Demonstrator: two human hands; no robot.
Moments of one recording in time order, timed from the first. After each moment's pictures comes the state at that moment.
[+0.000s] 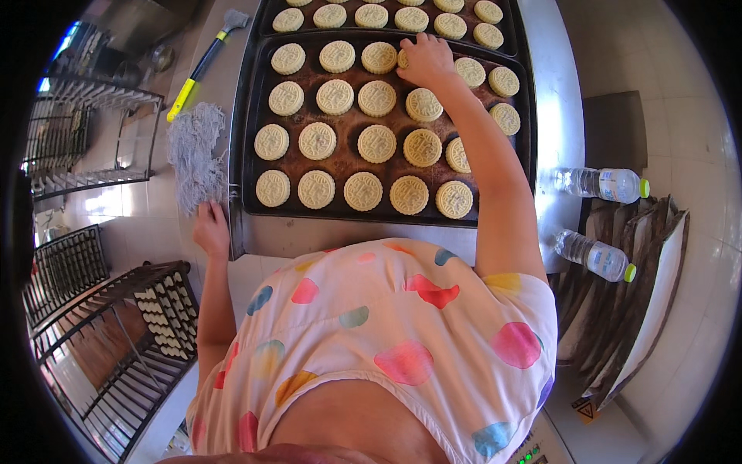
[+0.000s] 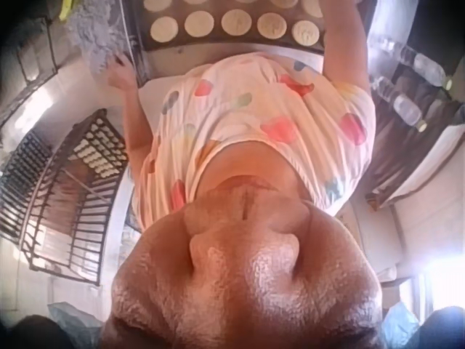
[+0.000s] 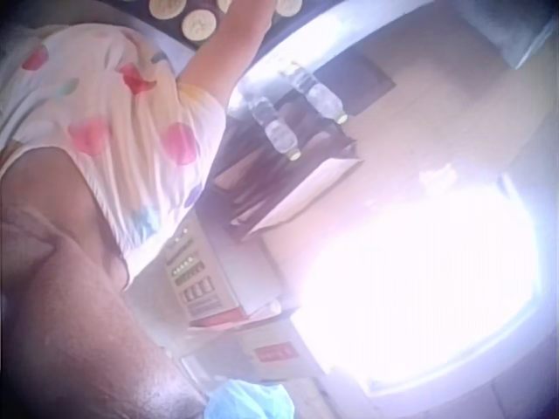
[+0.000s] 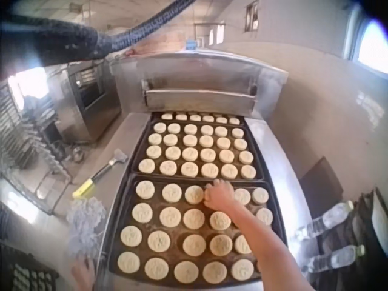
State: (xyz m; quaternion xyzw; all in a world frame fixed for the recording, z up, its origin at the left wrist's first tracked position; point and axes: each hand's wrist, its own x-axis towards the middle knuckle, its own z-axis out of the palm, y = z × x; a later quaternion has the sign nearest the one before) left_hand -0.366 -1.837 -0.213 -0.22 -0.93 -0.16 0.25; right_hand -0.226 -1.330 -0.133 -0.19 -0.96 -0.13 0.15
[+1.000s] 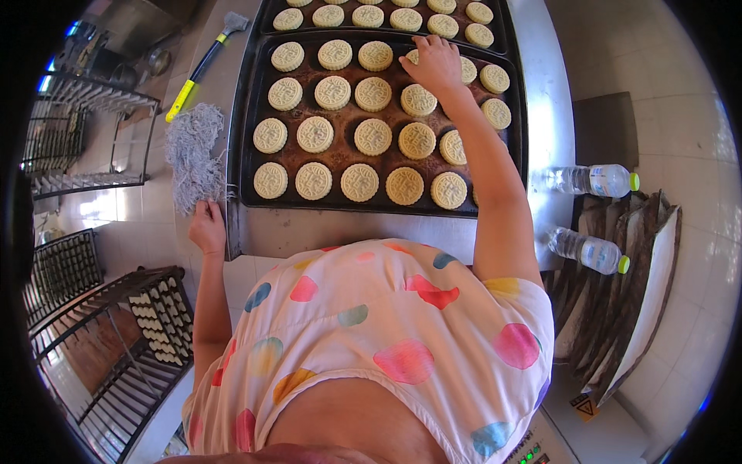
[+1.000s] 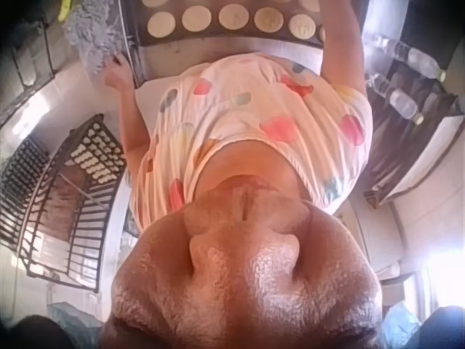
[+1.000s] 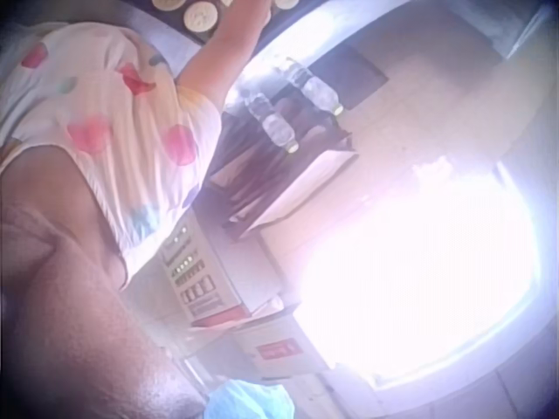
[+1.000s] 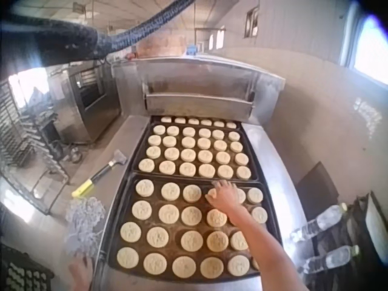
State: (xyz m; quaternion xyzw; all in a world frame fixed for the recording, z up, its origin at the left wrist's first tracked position) left_hand -0.368 -1.835 -0.211 -0.23 -0.93 -0.15 0.24; right_hand -0.207 -1.326 -0.132 -0.24 -0.93 -0.08 0.28
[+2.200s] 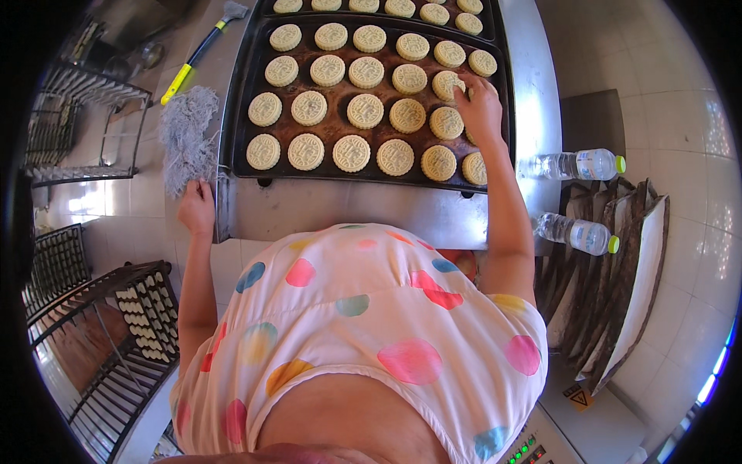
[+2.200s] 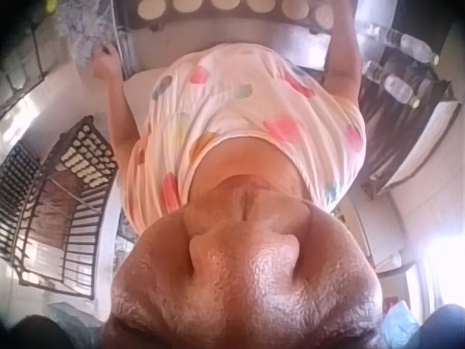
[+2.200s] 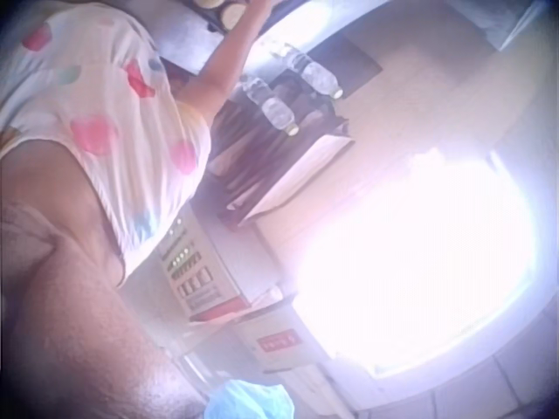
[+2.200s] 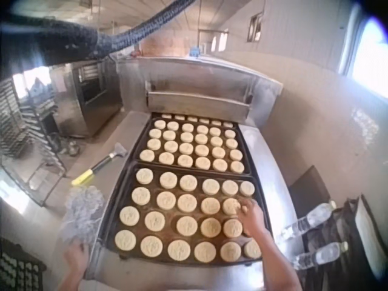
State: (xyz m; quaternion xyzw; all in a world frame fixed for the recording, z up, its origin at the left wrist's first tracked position) left_hand -0.369 -1.840 -0.217 -0.23 -0.94 -0.14 0.23; right_hand -0.075 -1.370 -0.135 -0.32 -0.88 0.11 0.34
